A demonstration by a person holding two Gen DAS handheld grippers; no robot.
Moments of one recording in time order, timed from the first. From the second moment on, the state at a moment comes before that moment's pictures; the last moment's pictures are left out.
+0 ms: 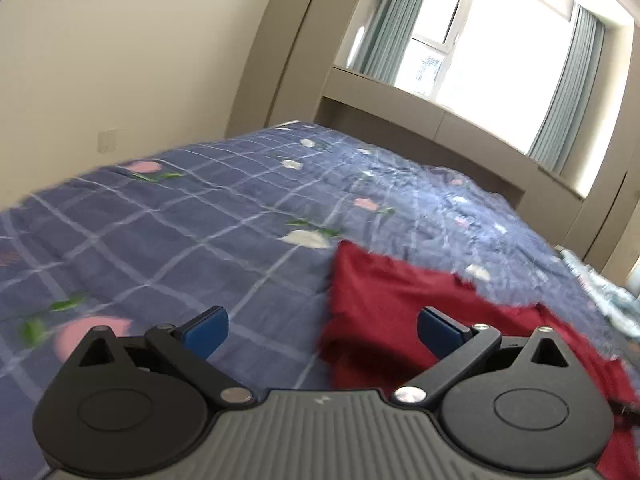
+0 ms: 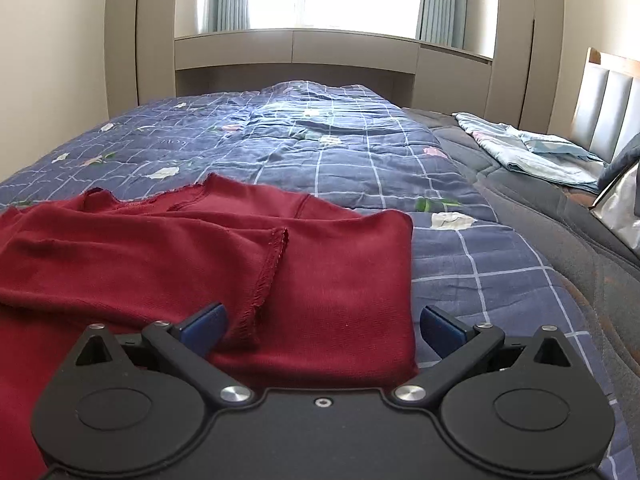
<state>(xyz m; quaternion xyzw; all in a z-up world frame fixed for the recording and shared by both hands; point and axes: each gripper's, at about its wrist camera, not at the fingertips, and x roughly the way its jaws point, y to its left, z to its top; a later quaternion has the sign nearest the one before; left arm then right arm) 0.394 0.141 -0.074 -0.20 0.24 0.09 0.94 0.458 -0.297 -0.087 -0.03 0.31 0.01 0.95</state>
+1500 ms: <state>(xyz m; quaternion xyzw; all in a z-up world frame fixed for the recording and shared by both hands) 0.166 0.136 -0.064 -0.27 0.46 0.02 0.85 0.130 -0.319 -0.061 0.17 0.36 0.04 0.92</state>
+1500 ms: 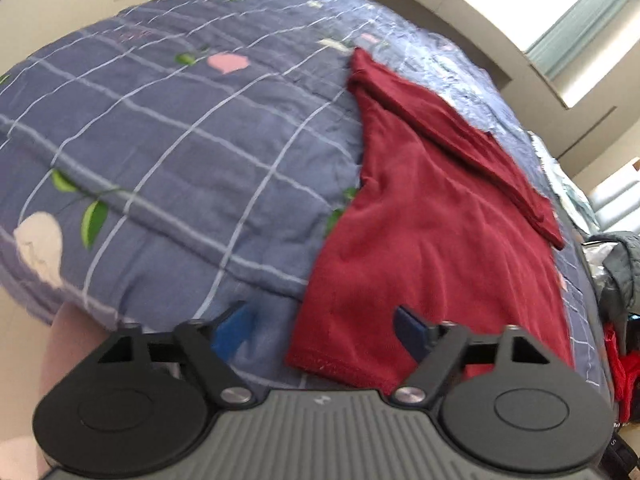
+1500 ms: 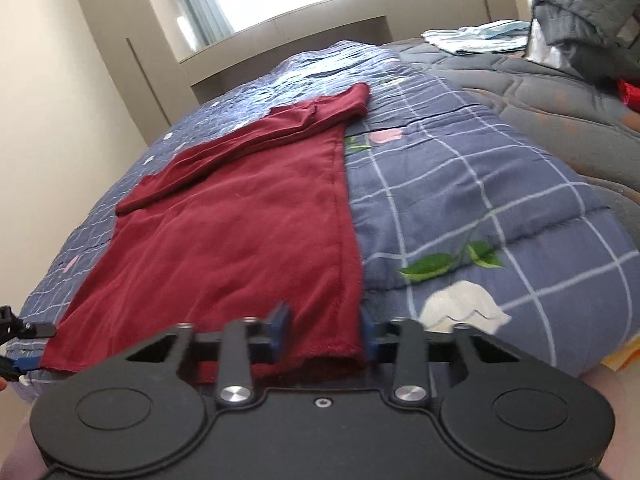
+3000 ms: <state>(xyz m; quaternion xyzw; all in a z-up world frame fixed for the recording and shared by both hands) 0.093 0.030 -0.056 0.17 0.37 -0.02 0.91 0.088 -0.273 -0.054 -0.14 0.32 0.15 0.93</state>
